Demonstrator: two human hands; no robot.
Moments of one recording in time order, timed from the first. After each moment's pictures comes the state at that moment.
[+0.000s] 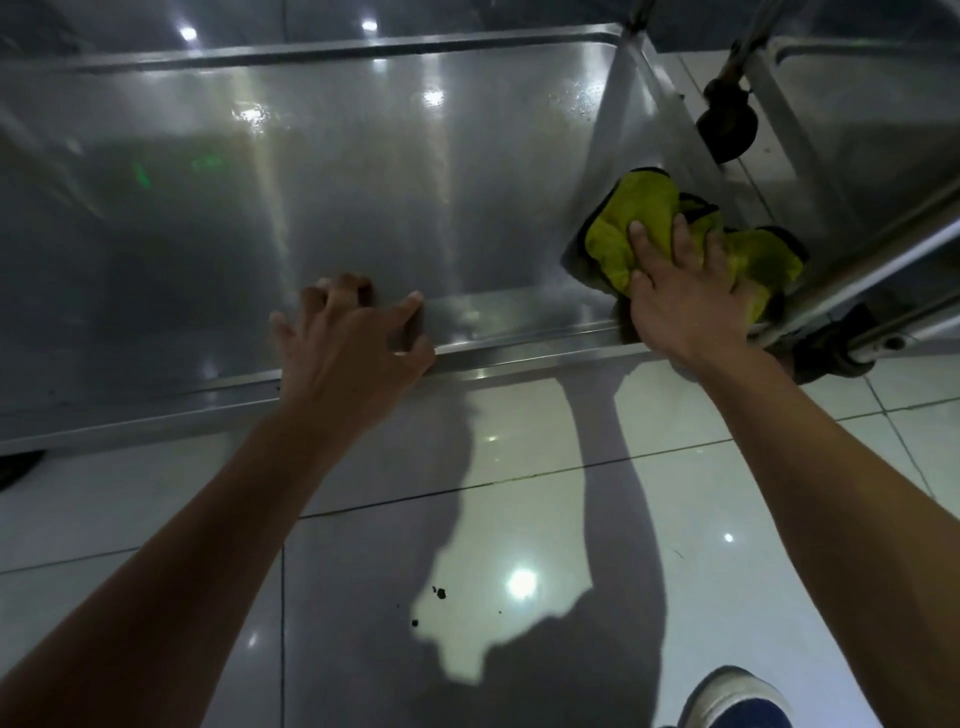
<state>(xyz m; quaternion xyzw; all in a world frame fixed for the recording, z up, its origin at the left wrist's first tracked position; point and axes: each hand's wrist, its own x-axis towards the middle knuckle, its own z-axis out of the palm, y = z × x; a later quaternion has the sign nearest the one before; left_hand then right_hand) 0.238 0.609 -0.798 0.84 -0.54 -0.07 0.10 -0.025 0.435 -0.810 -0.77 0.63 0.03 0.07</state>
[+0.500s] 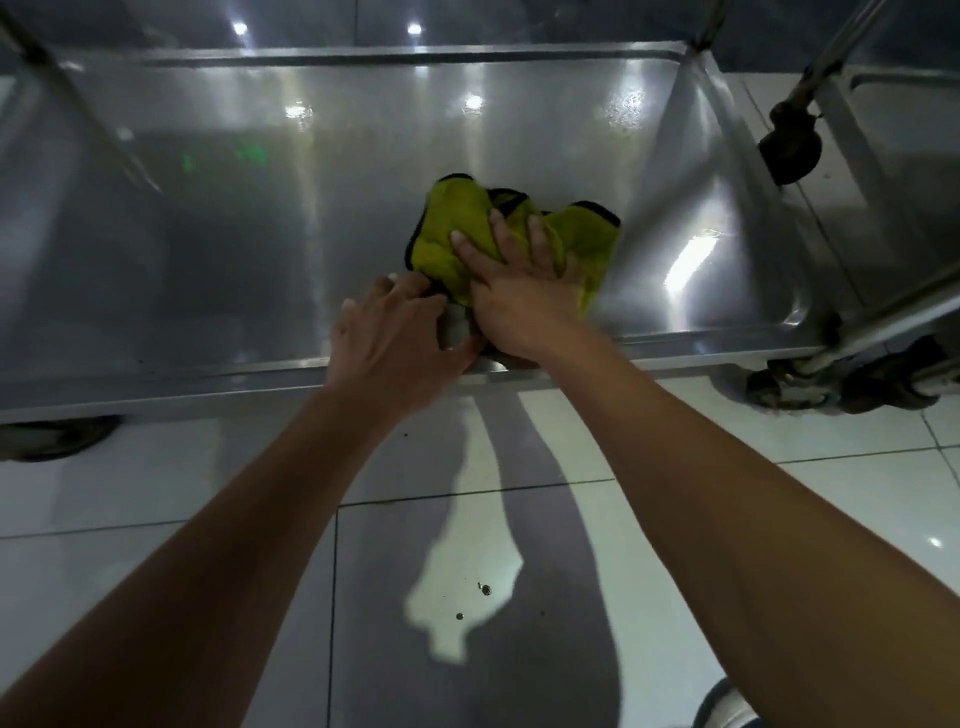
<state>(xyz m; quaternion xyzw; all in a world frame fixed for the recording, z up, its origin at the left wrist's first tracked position) 0.260 0.613 -0.794 0.81 -0.58 -0.07 0.07 0.157 0.494 -0.814 -0.88 0.46 0.03 0.12</state>
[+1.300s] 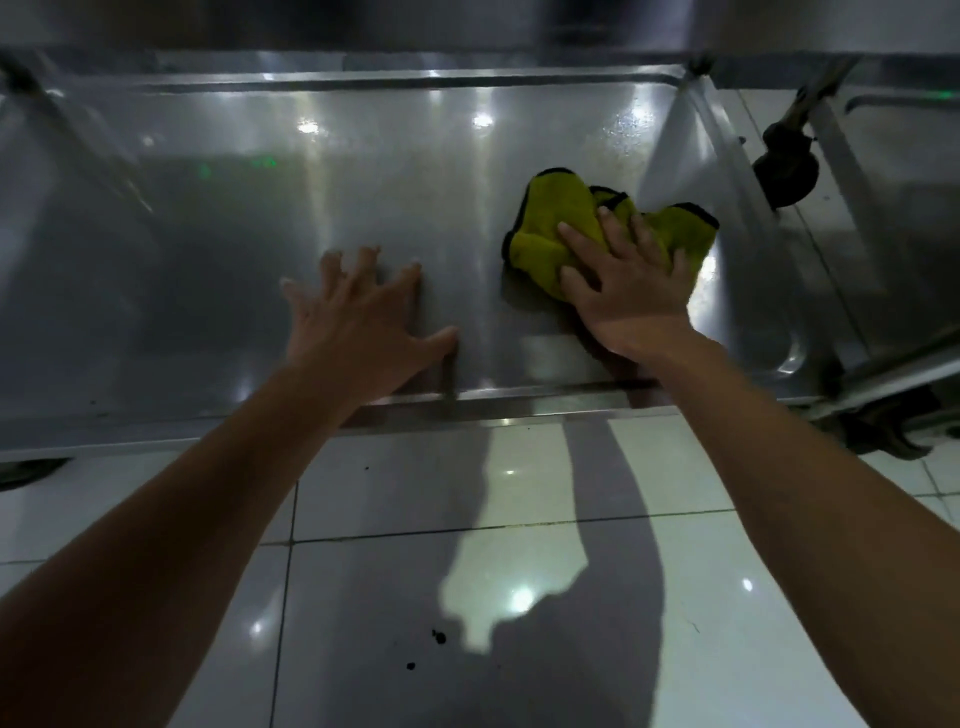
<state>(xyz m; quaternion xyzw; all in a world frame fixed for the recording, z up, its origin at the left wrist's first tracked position) 0.271 0.558 -0.799 0.84 -0.53 -0.04 0.02 0.052 0.388 -0.820 -0.86 0.51 -0.02 0.09</state>
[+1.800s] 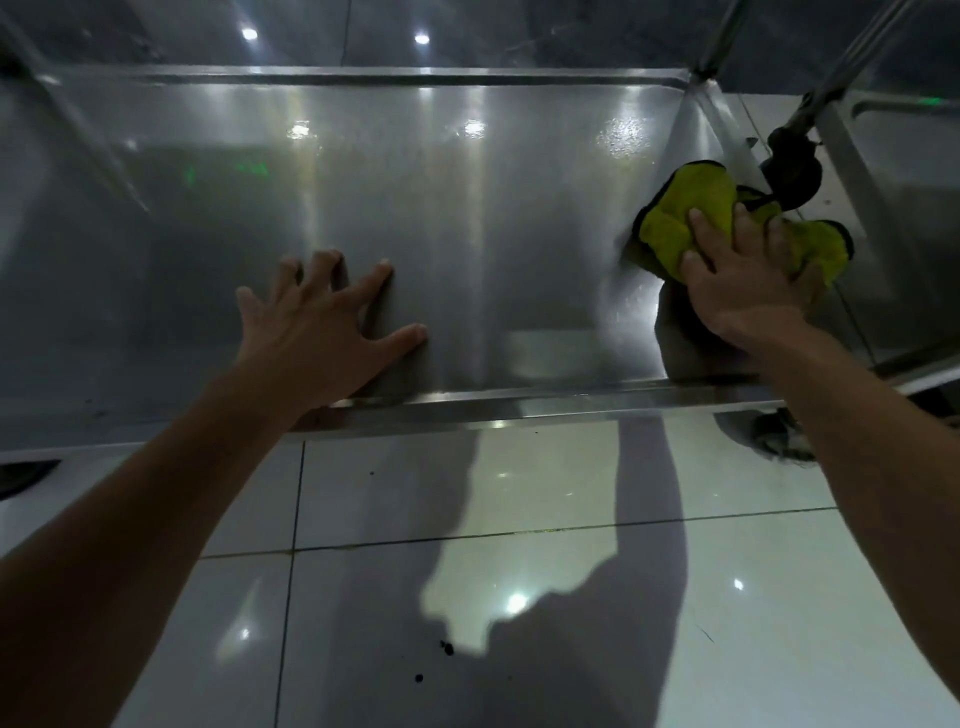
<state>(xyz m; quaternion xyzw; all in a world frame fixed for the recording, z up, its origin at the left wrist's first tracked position) 0.317 0.579 -0.812 0.85 -0.53 -0.02 0.01 -0.015 0.330 -0.822 -0.77 0.64 0.03 0.07</state>
